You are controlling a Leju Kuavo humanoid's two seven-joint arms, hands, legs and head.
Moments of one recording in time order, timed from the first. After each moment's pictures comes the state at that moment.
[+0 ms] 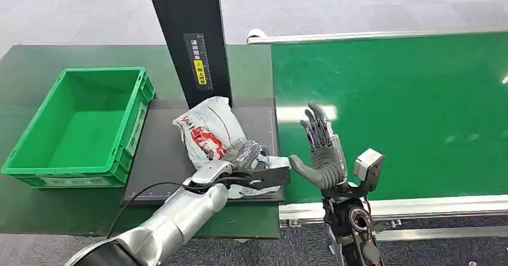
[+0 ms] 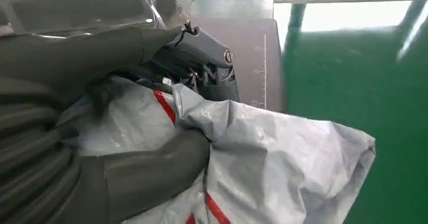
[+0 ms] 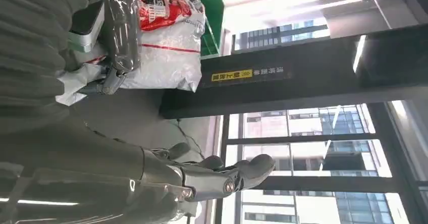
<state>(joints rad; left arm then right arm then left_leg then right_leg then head) -0.72 -0.30 -0.57 -0.51 -0.98 -0.04 -0.06 -0.22 0.16 0.13 -1.29 -0.05 0.27 -0.47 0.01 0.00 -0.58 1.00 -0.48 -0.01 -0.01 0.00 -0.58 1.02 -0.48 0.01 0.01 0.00</state>
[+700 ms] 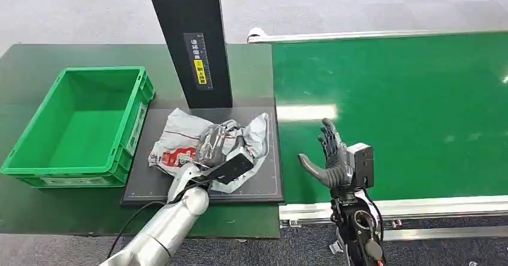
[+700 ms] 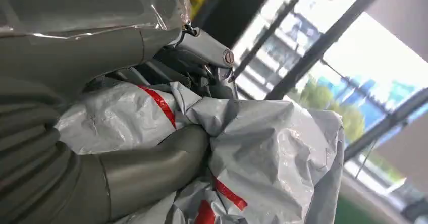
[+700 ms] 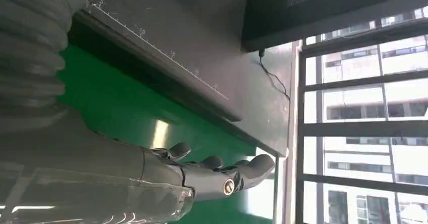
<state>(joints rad) -0.53 -0.24 -0.37 -0.82 -0.71 0.38 -0.47 -0.25 0.12 0.06 -1.14 0.03 0.09 -0.34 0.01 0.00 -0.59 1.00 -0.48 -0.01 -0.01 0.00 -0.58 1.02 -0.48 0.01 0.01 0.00</state>
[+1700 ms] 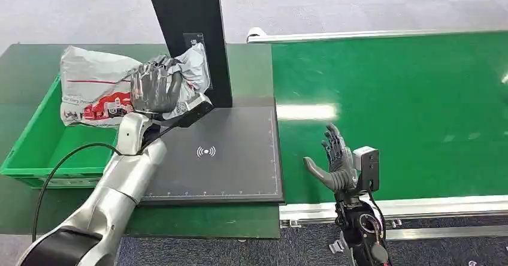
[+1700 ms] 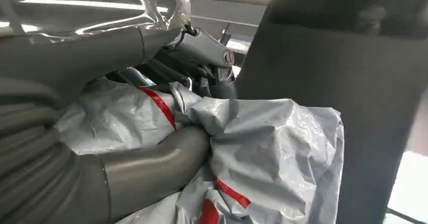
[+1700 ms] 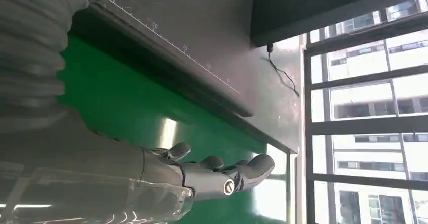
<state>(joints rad) -0.79 -0.07 -0.21 -0.78 -1.19 0.66 -0.22 -0.24 0.08 0.08 -1.13 -0.03 0.08 -0.34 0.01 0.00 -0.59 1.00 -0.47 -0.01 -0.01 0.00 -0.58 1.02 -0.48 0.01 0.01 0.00</state>
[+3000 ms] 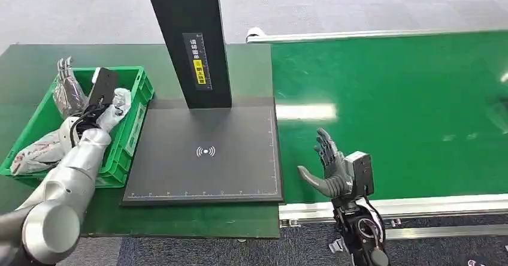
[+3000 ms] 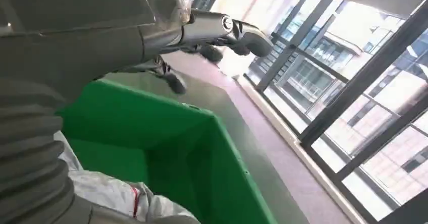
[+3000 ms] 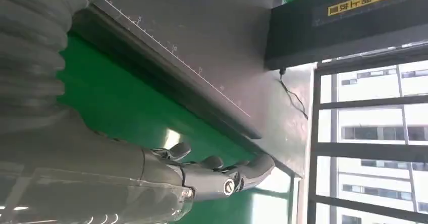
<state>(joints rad) -0.96 0.09 0.30 -0.34 -0.90 0.64 -0.31 -0.20 0.06 0.13 -1.16 -0.01 0.12 -0.33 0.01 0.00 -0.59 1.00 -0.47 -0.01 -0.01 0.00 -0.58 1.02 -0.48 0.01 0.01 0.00</state>
